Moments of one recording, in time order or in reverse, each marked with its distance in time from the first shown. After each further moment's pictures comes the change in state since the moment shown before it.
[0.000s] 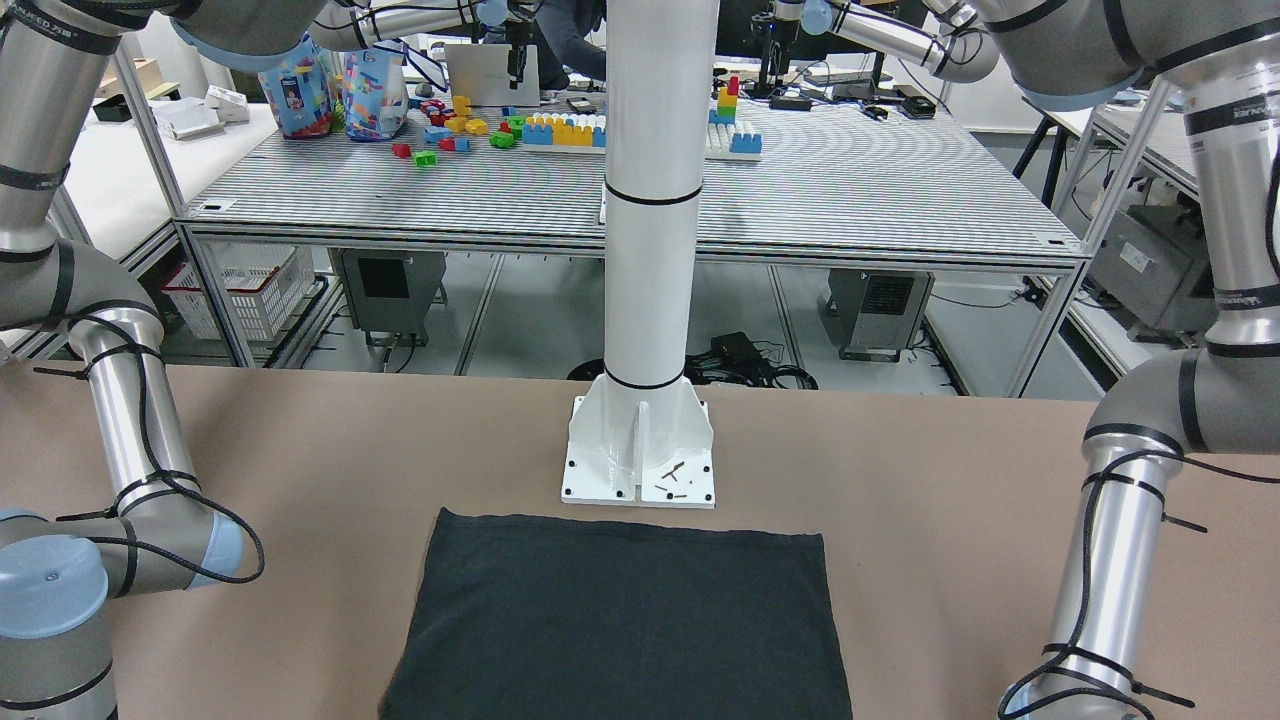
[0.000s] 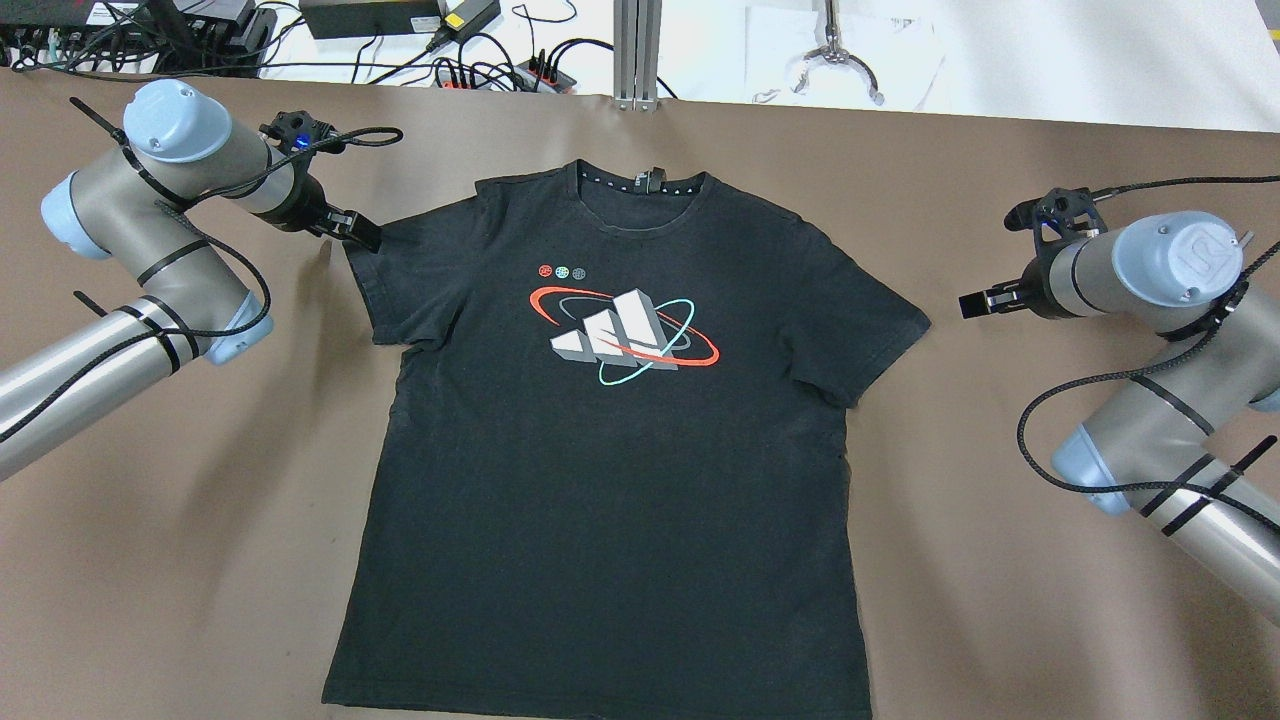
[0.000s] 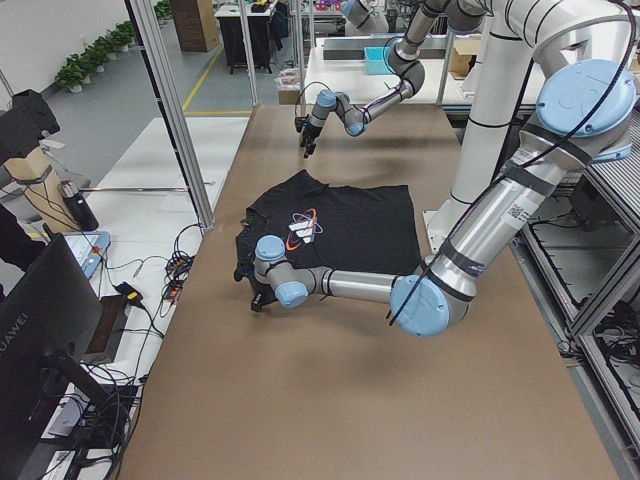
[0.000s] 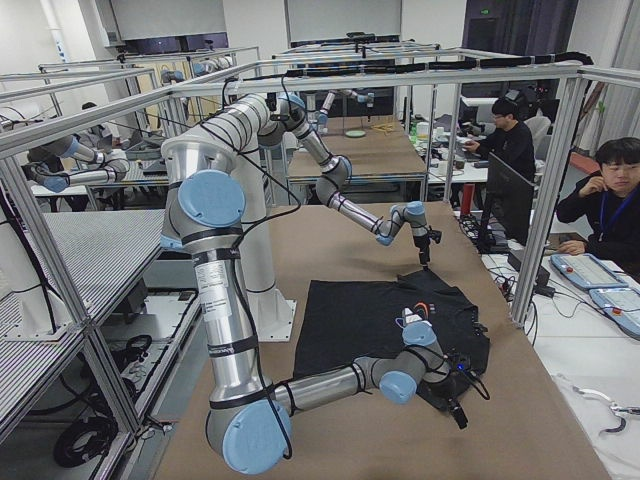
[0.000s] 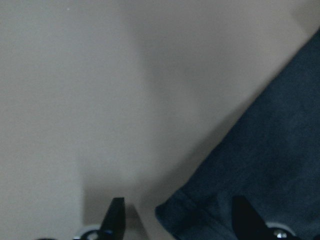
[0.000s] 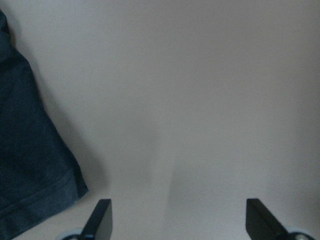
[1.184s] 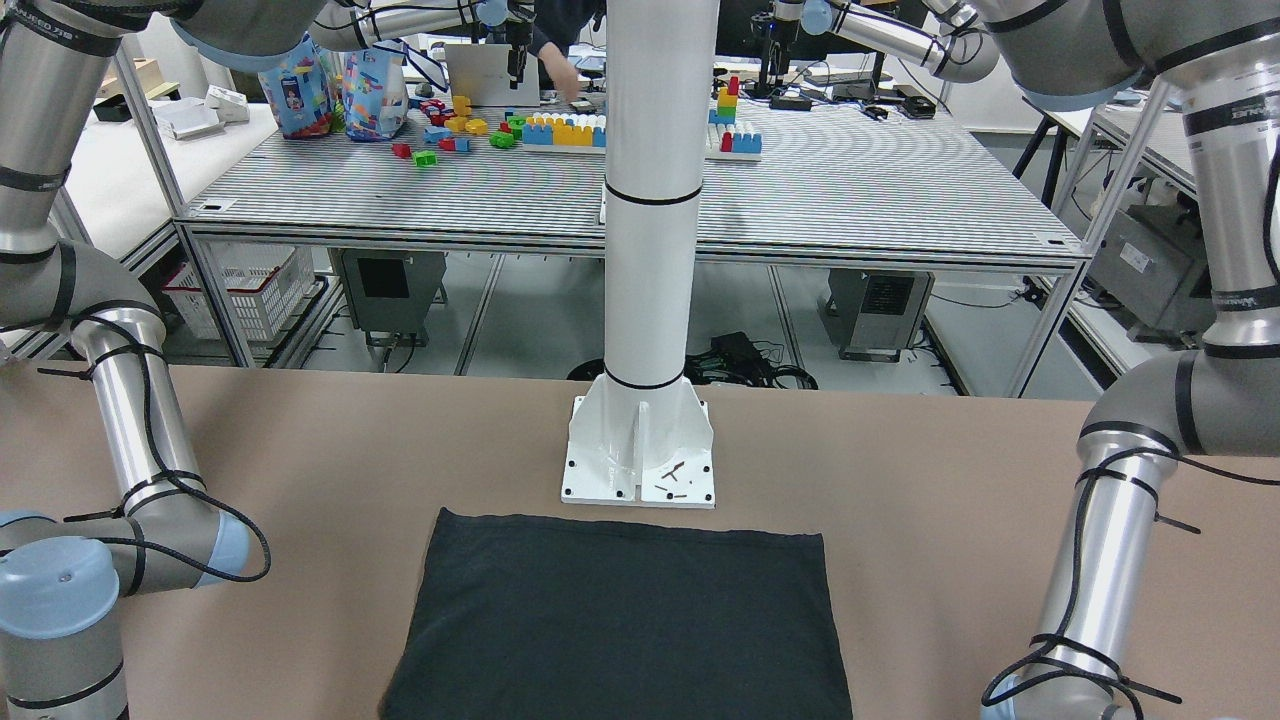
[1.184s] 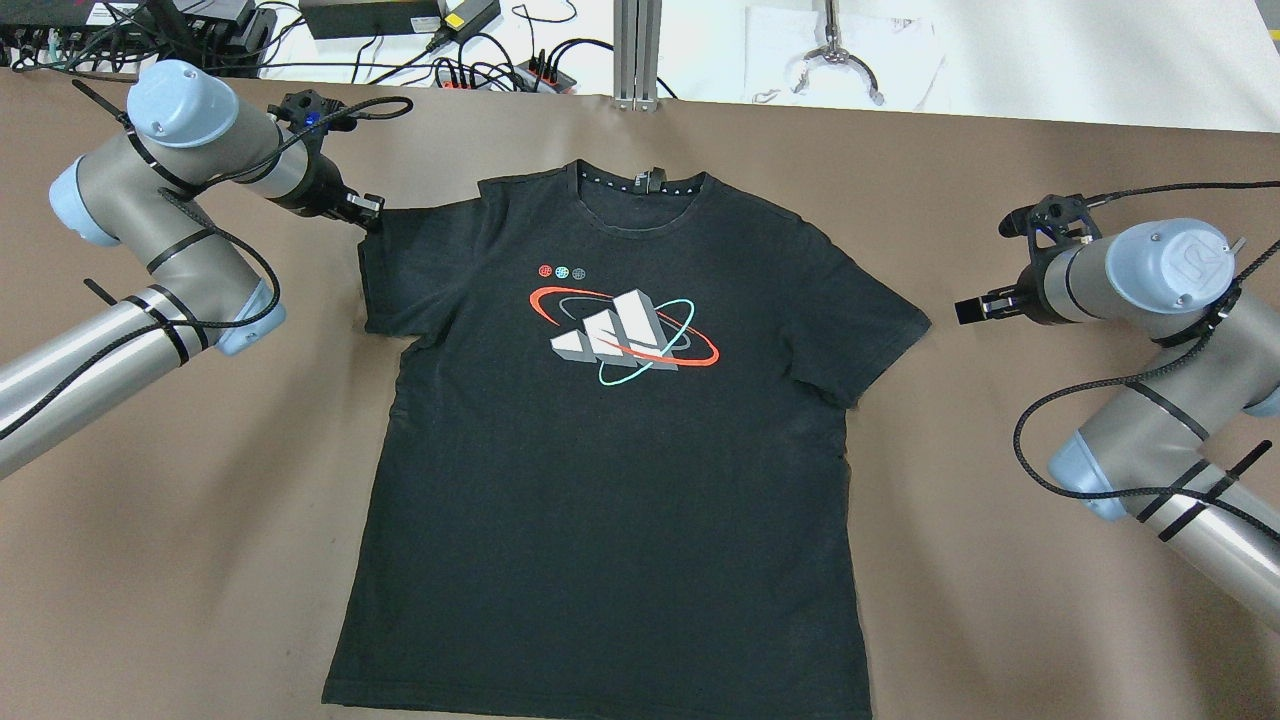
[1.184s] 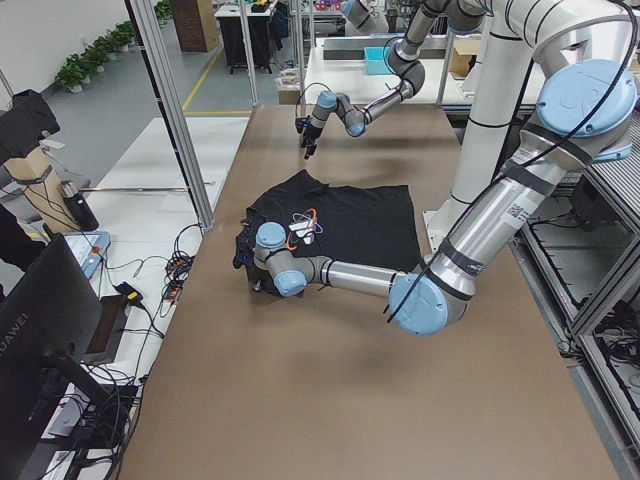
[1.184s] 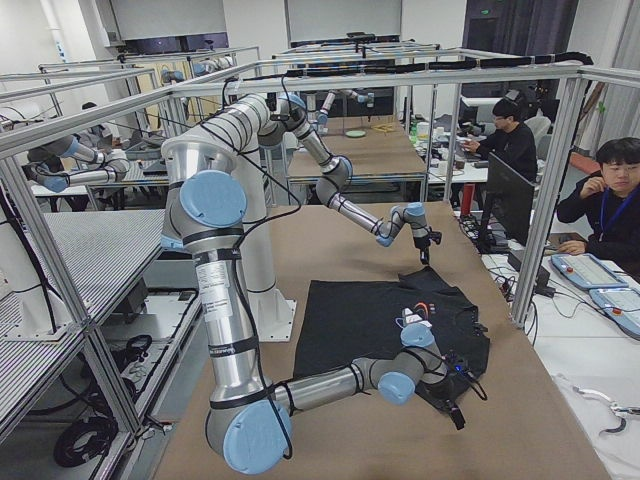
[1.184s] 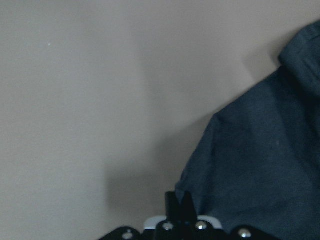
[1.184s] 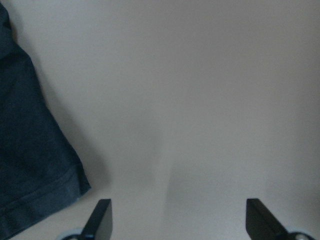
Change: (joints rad) left arm -0.006 -0.010 -0.073 0.000 -0.008 -0.125; right arm -0.007 -0.002 0.001 0.001 -0.004 0.001
